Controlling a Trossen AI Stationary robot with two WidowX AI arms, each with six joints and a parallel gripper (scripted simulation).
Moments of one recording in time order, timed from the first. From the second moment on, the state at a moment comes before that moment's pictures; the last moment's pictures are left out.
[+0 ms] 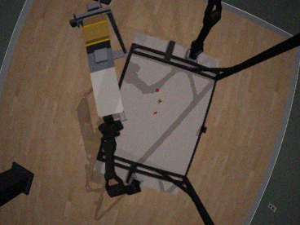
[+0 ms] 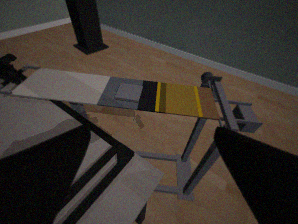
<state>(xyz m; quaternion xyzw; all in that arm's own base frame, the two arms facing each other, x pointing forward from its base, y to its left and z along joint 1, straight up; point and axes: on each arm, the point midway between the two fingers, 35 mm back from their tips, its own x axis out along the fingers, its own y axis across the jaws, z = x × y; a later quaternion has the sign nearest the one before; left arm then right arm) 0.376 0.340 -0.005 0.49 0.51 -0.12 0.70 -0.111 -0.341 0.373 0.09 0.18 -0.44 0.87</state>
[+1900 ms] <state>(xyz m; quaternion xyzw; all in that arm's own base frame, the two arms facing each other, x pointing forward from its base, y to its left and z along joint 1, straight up) 0.378 0.341 0.031 0.50 0.50 -0.12 0.70 -0.111 -0.341 0.373 0.09 0.18 -0.44 0.87</state>
